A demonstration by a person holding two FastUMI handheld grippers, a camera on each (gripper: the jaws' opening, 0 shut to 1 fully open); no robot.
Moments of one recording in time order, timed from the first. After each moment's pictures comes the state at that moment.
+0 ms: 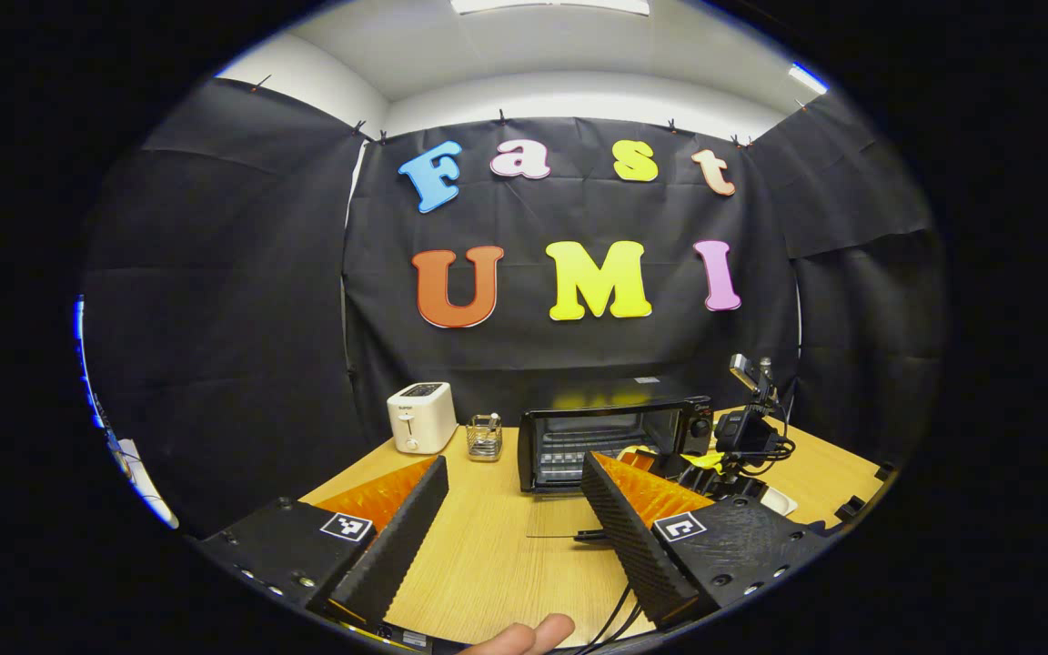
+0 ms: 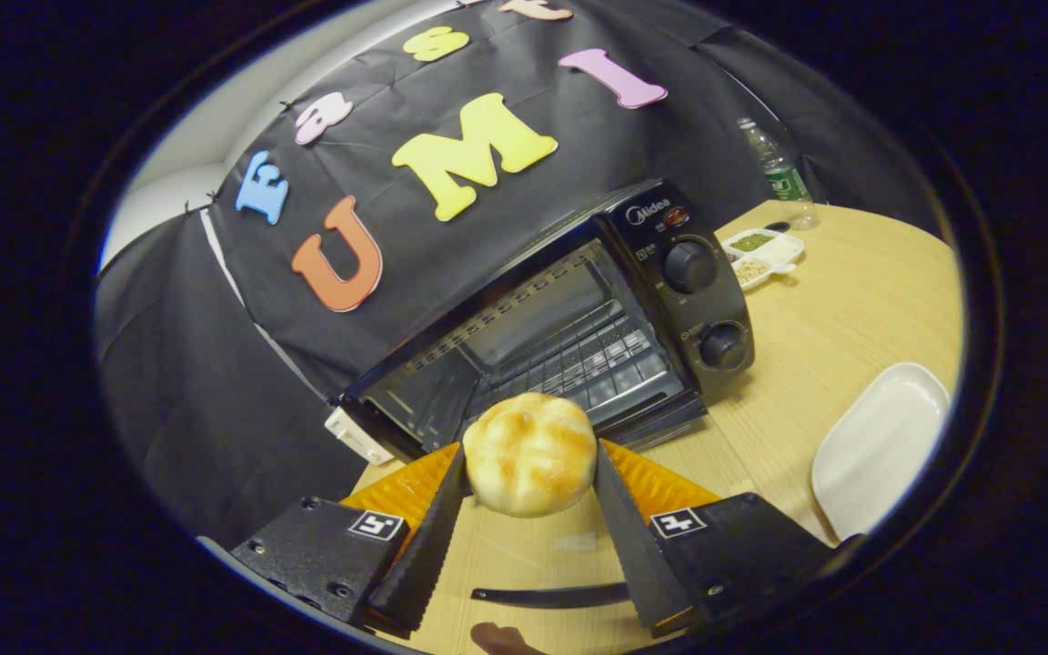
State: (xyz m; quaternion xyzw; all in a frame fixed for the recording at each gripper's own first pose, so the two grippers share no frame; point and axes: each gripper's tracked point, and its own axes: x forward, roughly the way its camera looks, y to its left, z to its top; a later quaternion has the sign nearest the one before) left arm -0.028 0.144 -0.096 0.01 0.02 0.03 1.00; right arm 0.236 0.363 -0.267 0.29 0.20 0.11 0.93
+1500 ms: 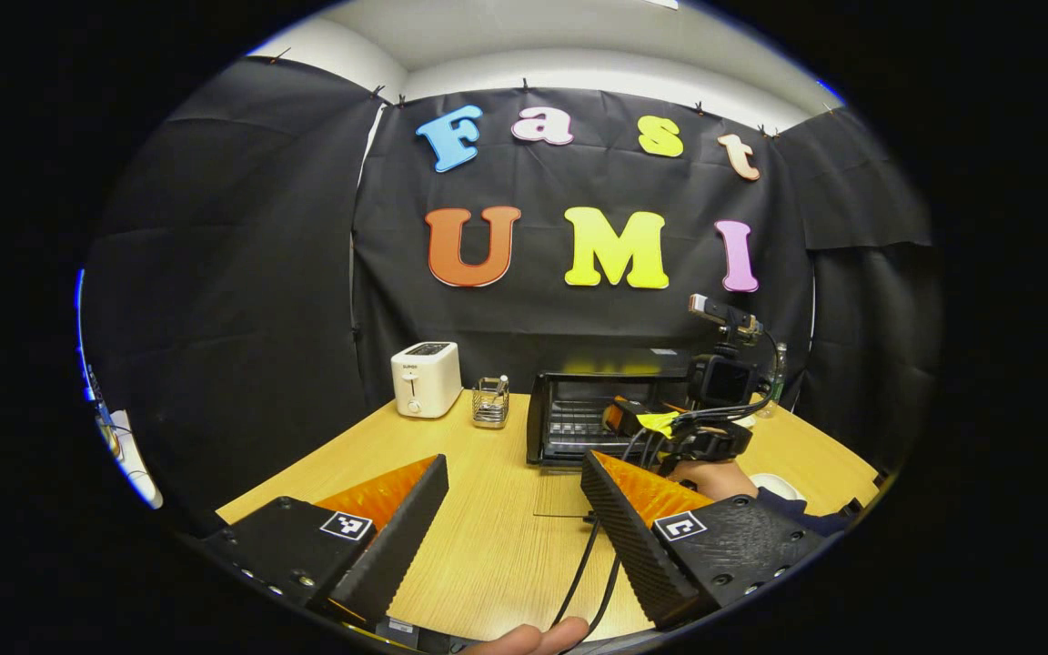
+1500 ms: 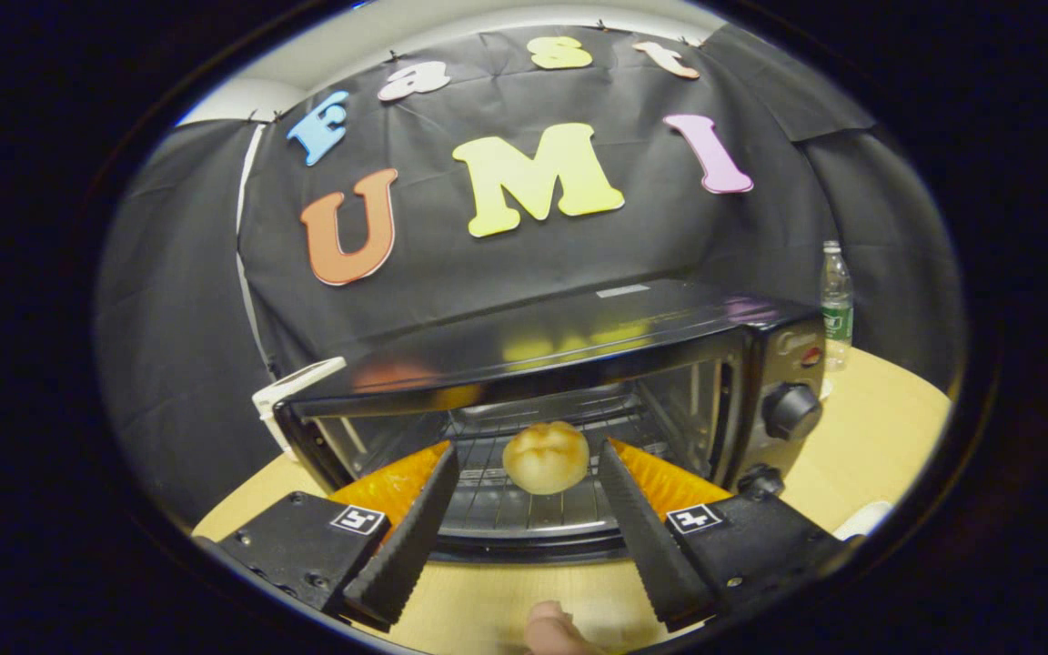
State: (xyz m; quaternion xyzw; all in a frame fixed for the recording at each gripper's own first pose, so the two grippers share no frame) left arm -0.023 0.149 -0.133 -0.02 0.07 0.04 1.00; right arm 0.294 0.365 -0.241 0.11 0.13 0.08 0.98
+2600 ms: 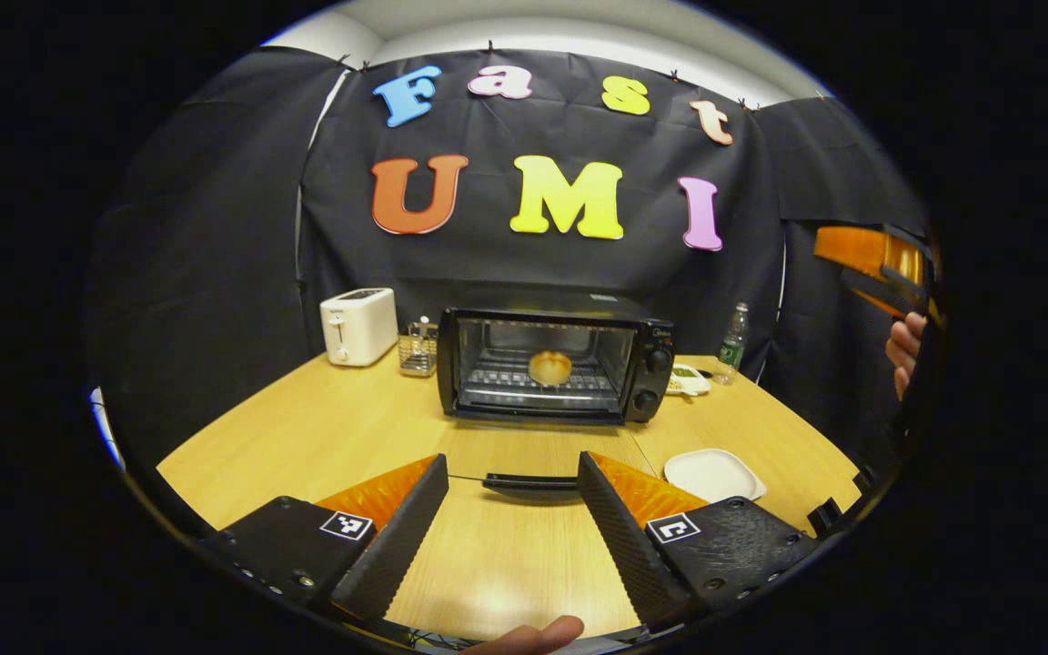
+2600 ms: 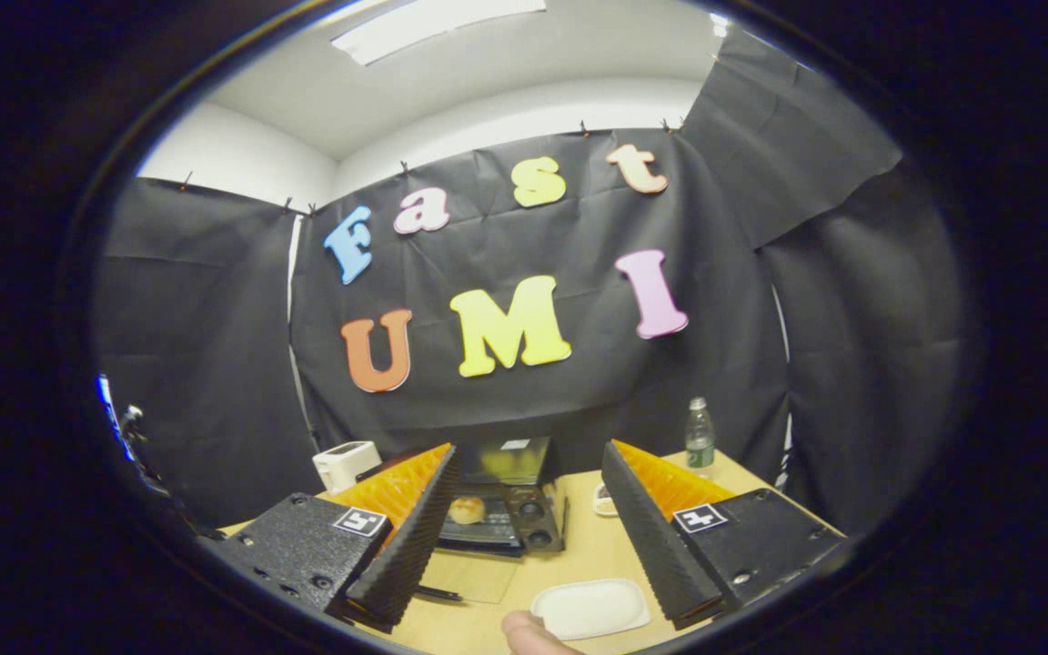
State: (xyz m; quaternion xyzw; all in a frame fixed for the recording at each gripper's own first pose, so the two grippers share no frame) left arm 0.012 0.033 -0.203 -0.04 0.16 -0.03 0.99; right arm 0.082 0.120 -0.046 0.10 -0.03 0.08 0.99
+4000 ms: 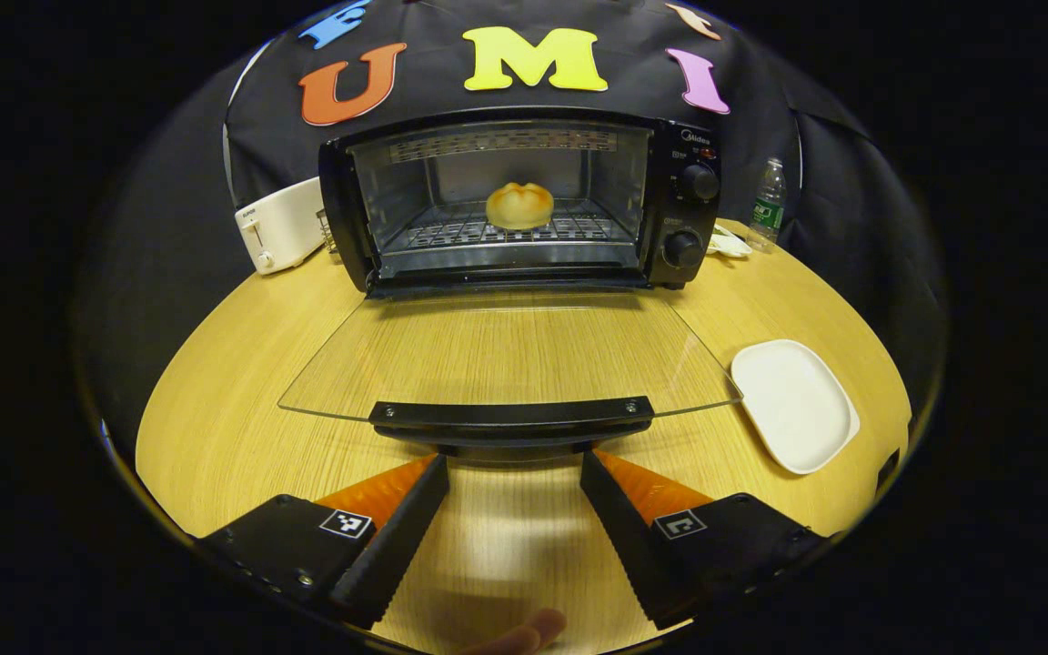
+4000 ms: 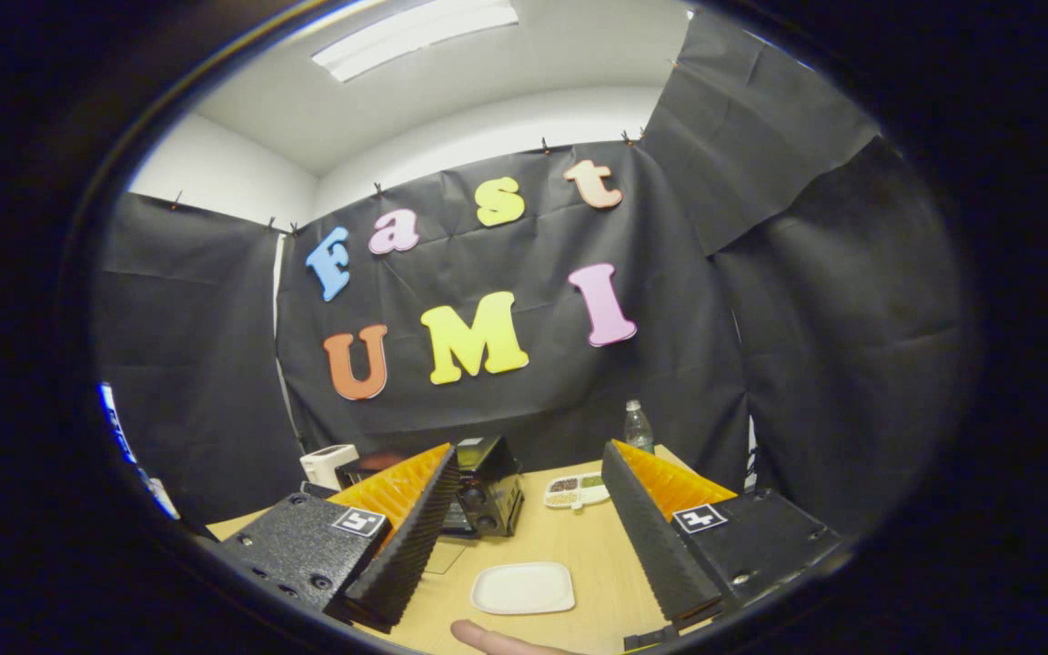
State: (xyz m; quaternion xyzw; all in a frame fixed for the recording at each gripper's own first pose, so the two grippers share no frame) left arm 0.074 0.001 -0.339 0.02 0.35 -0.04 0.94; right arm 0.027 0.040 -0.072 0.12 -0.02 0.07 0.99
